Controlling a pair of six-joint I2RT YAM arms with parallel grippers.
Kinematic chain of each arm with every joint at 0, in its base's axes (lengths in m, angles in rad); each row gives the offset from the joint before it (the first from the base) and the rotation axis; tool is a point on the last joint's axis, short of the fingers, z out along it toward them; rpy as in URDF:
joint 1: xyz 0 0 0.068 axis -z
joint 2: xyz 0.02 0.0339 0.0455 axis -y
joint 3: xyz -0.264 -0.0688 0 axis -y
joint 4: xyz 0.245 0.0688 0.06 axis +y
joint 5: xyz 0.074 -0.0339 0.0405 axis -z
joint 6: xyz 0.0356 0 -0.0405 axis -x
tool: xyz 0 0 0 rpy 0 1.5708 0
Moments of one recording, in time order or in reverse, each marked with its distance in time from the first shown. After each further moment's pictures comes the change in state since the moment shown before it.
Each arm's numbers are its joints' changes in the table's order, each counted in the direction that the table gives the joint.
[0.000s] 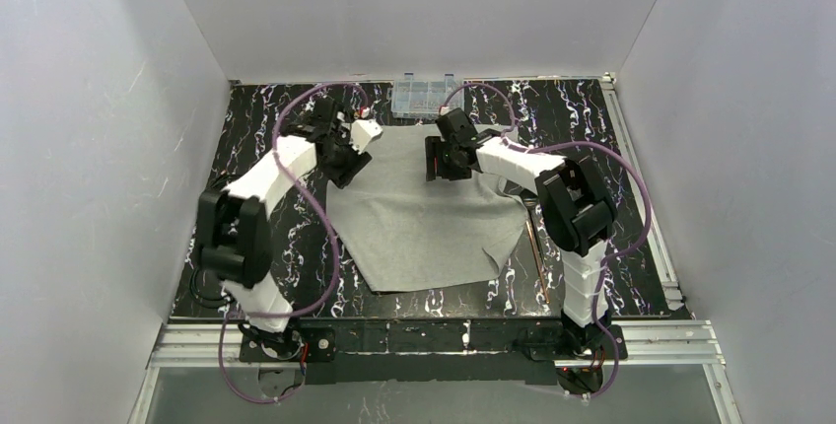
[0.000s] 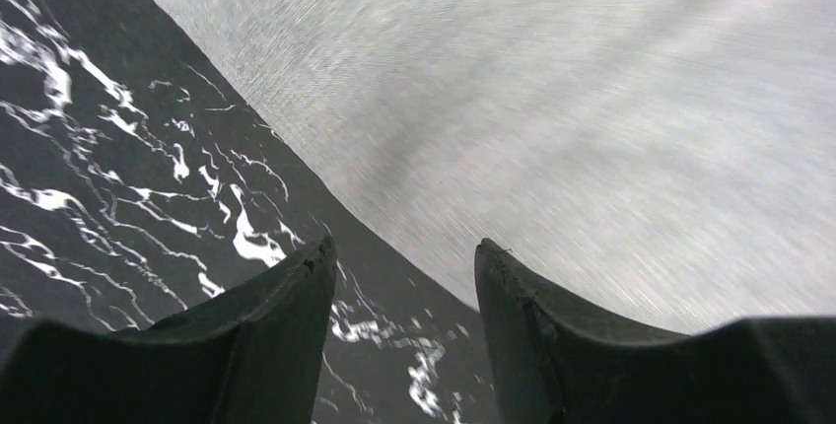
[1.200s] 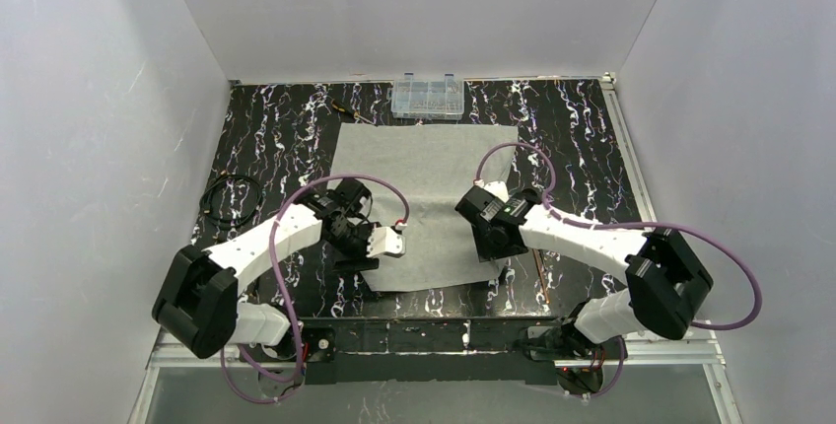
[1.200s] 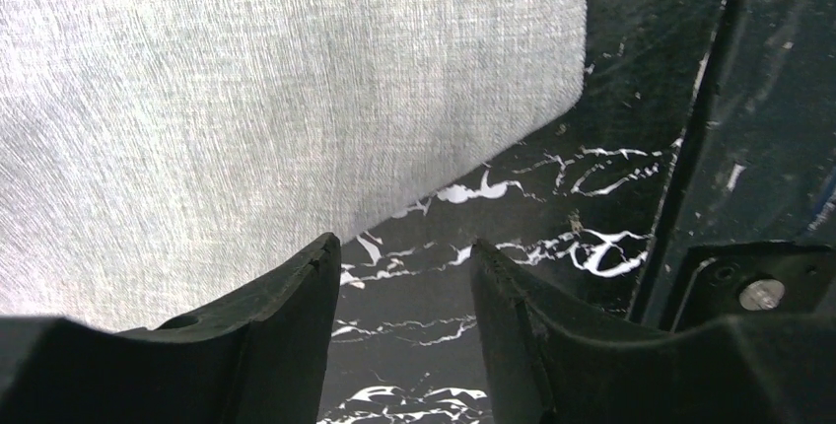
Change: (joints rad) left arm 0.308 0.472 -0.488 0.257 0.290 -0.424; right arm -0.274 0.619 -0.561 0.470 0.360 -0.148
